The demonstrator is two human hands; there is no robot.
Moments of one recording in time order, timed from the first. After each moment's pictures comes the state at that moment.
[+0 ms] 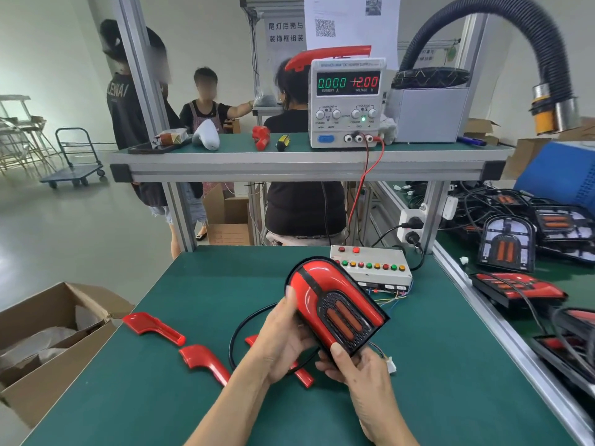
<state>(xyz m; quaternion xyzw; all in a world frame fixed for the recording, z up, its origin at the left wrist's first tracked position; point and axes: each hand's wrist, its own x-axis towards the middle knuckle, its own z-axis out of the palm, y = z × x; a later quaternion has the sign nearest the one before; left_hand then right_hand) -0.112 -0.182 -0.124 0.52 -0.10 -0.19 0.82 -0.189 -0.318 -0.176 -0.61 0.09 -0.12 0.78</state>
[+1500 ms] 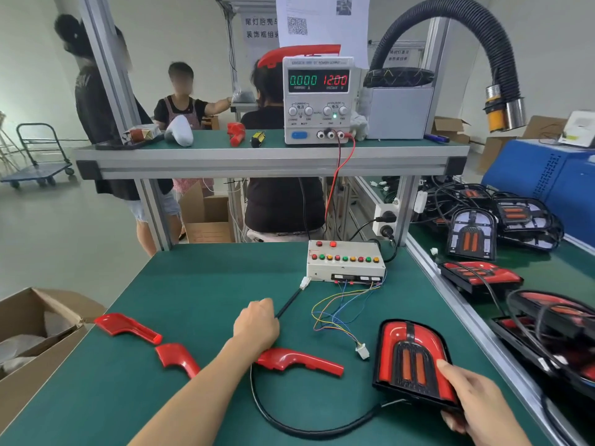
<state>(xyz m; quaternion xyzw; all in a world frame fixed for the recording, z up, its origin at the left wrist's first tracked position) -0.071 -0.186 -0.141 0.98 -0.06 -0.05 0.15 -0.291 -0.457 -0.134 -0.71 0.32 -0.09 0.62</state>
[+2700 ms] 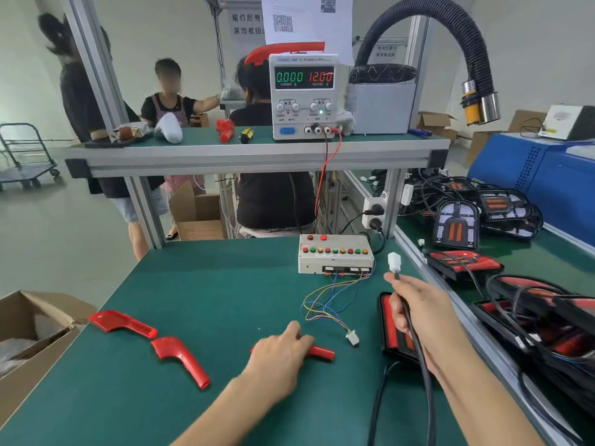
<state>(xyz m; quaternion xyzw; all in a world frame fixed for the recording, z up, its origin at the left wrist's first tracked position) -0.167 -0.200 -0.136 0.94 -0.33 -0.04 -0.04 -0.236 -0.419 -0.061 -0.64 0.20 -0.19 0.71</state>
